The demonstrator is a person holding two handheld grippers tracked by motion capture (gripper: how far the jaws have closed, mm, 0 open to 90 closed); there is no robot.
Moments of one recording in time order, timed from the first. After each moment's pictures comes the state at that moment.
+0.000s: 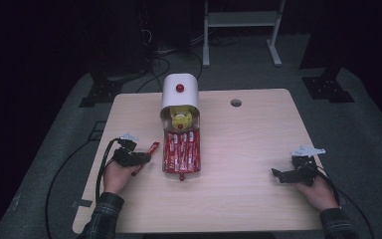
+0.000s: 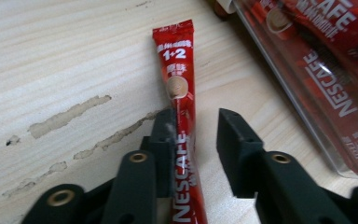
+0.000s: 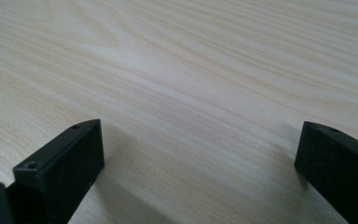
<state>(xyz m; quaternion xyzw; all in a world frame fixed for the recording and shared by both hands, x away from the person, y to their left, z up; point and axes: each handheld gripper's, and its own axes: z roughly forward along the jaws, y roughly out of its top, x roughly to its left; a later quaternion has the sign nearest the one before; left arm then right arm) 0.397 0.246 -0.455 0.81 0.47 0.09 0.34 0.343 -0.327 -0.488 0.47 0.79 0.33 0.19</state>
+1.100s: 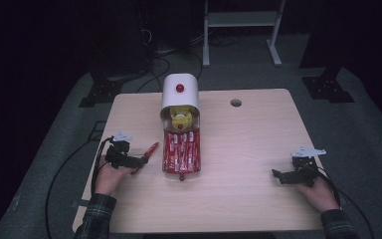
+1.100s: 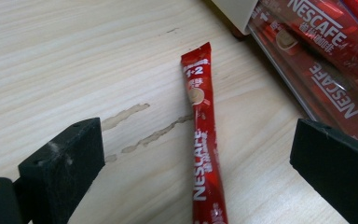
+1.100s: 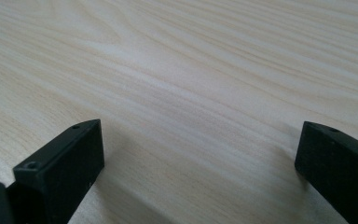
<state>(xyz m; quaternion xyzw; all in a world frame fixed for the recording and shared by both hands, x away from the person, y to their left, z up) 0.385 0.262 -0.441 0.80 0.46 0.15 0.34 0.340 -0.327 -0.488 0.47 0.79 0.33 0.19</state>
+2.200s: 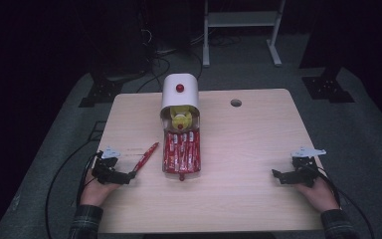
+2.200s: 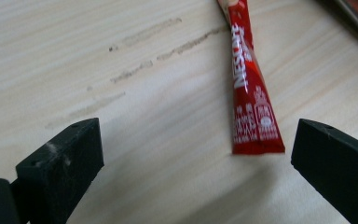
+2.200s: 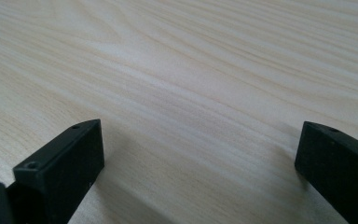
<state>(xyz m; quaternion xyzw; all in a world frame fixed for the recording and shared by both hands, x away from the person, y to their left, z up) 0.347 0.297 -0.466 0.82 0.45 0.17 0.31 0.340 -0.327 -0.488 0.47 0.79 0.33 0.19</state>
